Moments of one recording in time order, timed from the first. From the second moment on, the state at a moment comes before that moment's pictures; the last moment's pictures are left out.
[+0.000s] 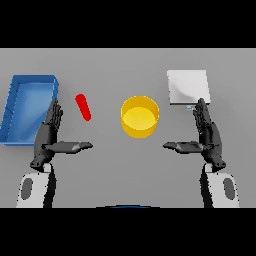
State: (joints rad) left arm 0.00 0.00 0.00 -1.57 0.00 0.00 0.00; right arm 0.00 0.00 0.00 -1.57 0.00 0.00 0.00
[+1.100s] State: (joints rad) left arm -0.08 0.04 -0.06 -1.46 -0.18 0.04 -0.03; right arm 0.13 -0.06 0.11 -1.71 0.21 -0.02 -0.12
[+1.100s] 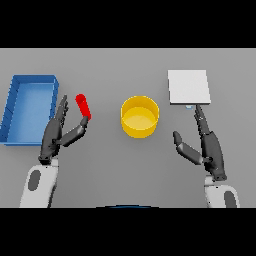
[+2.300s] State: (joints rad) left arm -0.51 0.00 0.07 -0.85 -0.22 0.19 -0.30; right arm 0.14 -0.06 0.11 -1.74 0.20 -0.03 -0.13
